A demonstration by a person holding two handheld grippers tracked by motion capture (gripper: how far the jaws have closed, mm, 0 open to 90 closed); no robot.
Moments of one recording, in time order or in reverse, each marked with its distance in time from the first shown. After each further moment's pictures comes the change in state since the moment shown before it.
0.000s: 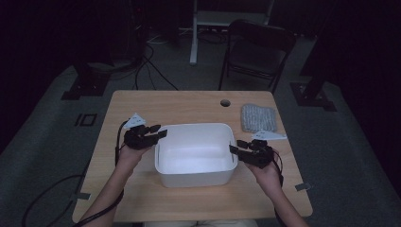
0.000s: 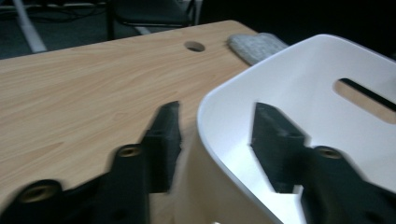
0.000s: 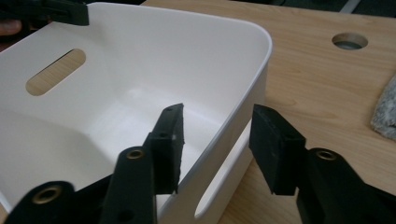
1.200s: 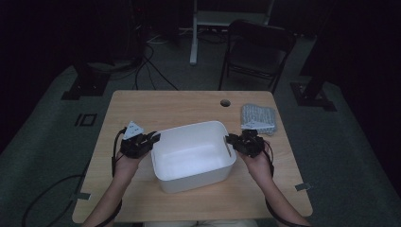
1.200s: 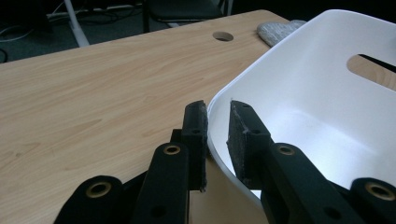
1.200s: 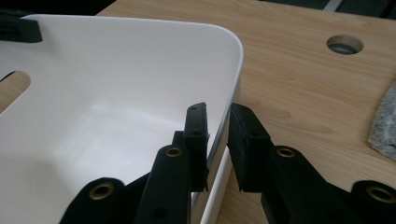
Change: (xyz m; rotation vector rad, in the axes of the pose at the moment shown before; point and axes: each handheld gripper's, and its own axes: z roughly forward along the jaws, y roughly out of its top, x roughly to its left) left arm -0.019 -0.017 -0.022 0.004 0.146 0.012; right arm 0.000 0.026 0.030 0.053 -0.056 0.000
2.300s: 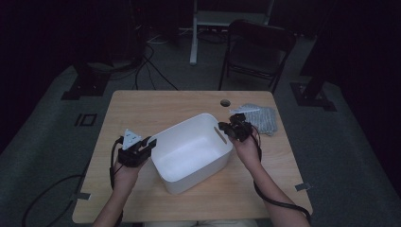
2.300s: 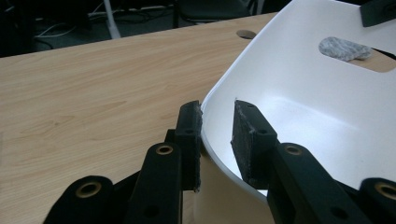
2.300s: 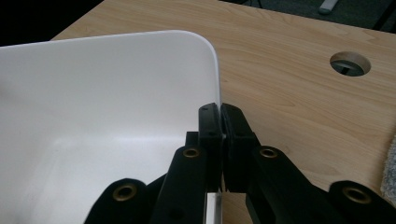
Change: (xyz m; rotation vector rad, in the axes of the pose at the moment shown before) left arm -0.021 -0.012 -0.018 -0.010 0.144 -0.038; right arm -0.007 0.039 0.046 0.039 -0.021 0.003
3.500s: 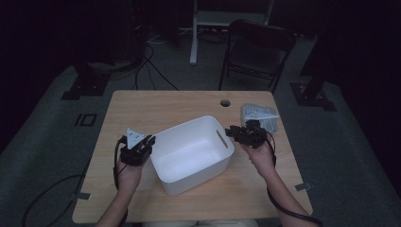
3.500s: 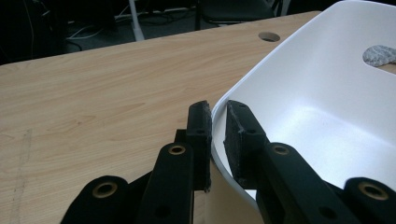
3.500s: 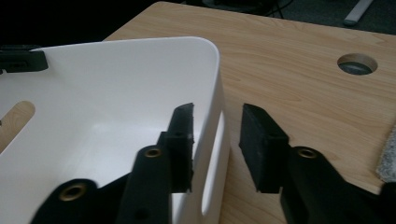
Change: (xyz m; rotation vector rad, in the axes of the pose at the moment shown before) left arm -0.007 0.003 0.006 0.000 0.090 0.005; right arm -0.017 -0.021 -0.041 -0.066 0.115 0.007
